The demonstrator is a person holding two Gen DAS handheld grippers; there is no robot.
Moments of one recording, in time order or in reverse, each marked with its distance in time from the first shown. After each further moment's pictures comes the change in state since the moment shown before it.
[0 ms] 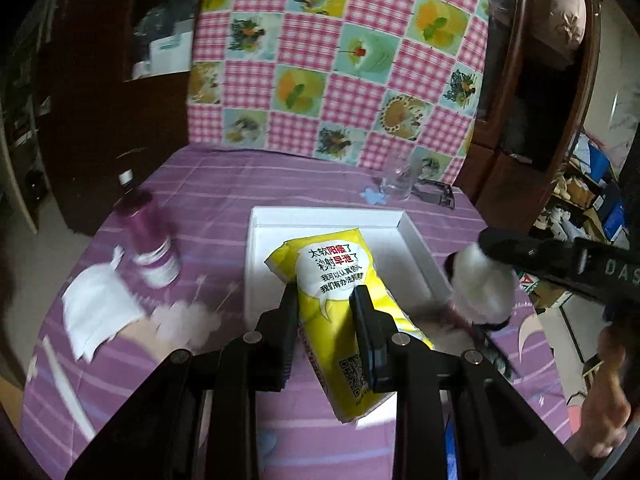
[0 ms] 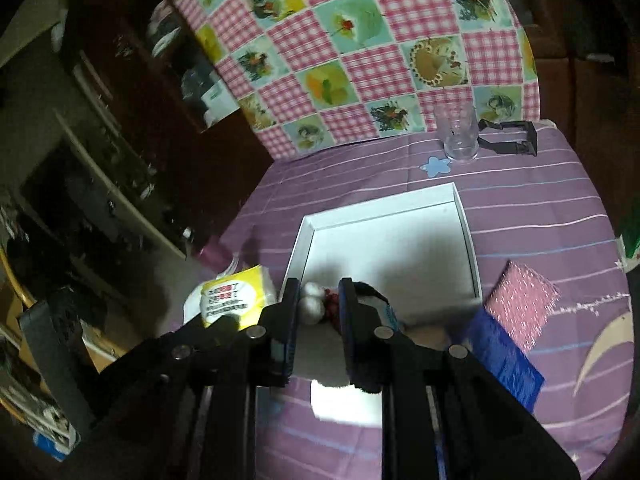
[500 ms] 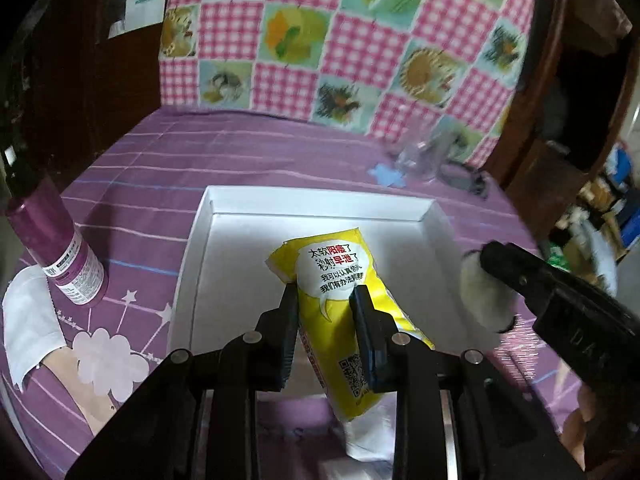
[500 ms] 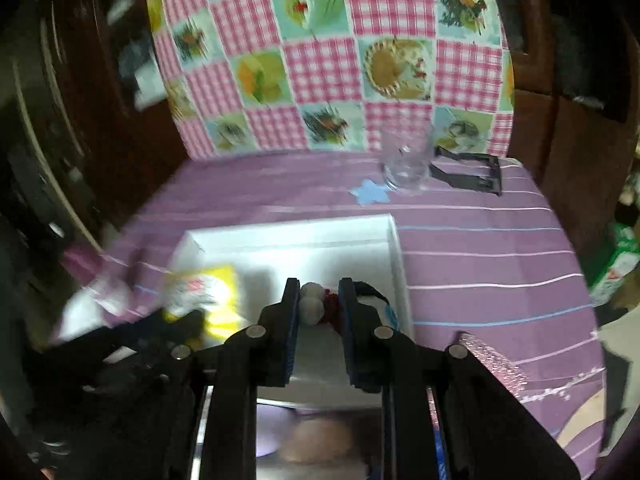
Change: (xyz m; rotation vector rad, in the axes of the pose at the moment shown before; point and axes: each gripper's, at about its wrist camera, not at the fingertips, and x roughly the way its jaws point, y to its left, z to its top) left arm 0.143 -0.003 0.011 -0.038 0.101 0.030; right arm 0.098 -0.049 0.012 -0.163 -0.045 -0.312
